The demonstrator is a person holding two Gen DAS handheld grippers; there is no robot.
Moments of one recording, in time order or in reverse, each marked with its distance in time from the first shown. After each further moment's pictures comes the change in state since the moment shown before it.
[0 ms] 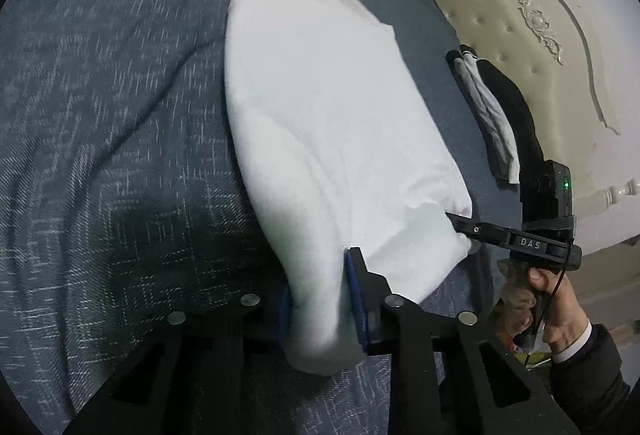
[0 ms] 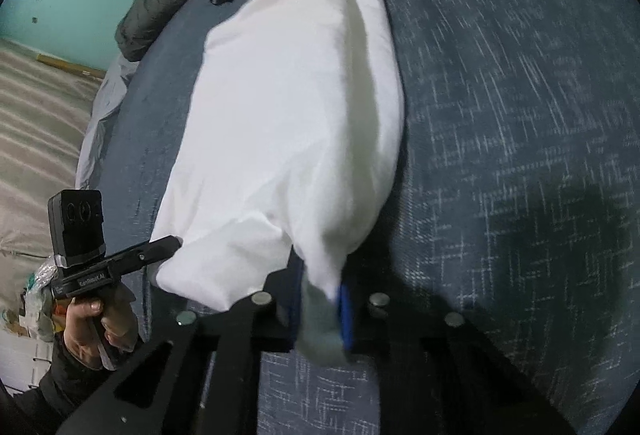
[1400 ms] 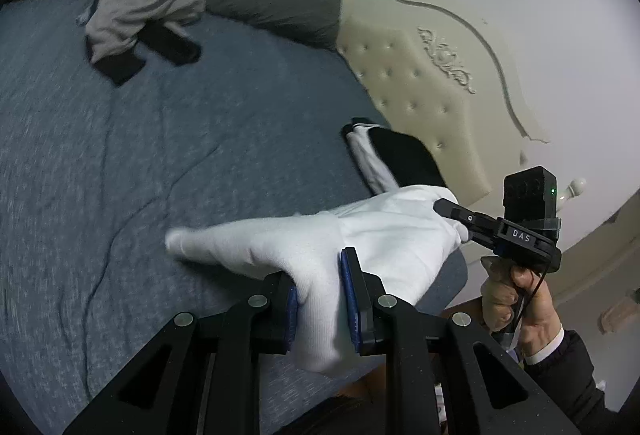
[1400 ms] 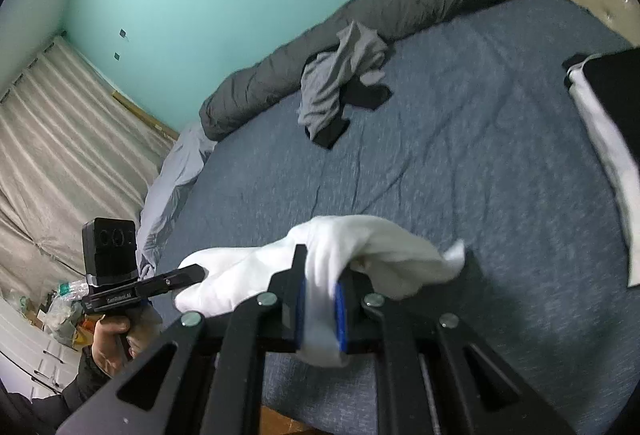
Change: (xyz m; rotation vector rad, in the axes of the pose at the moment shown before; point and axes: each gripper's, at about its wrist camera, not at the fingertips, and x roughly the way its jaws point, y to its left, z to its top) left arm -0.129 -0.187 0.072 0.171 -0.205 -0.097; right arm -0.241 0.065 0.065 -0.136 -0.342 0.143
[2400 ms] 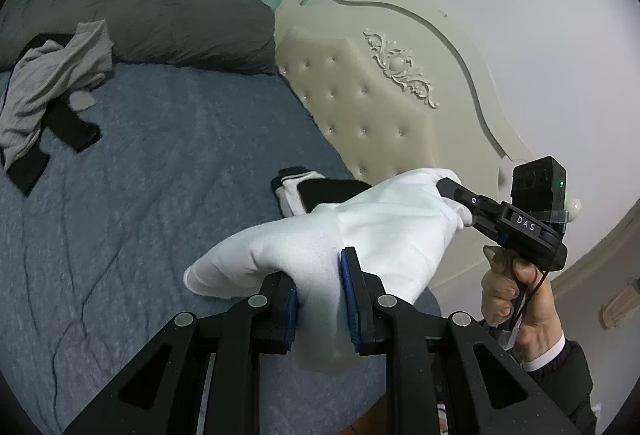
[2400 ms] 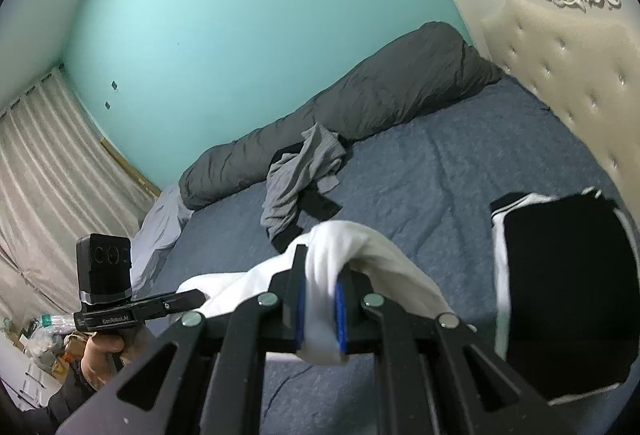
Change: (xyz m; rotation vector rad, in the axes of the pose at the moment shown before) left arm 0.112 -0.146 0.157 0.119 -0.004 -0.043; right arm -0.125 -0.085 0.166 -0.047 -0.199 -0.083
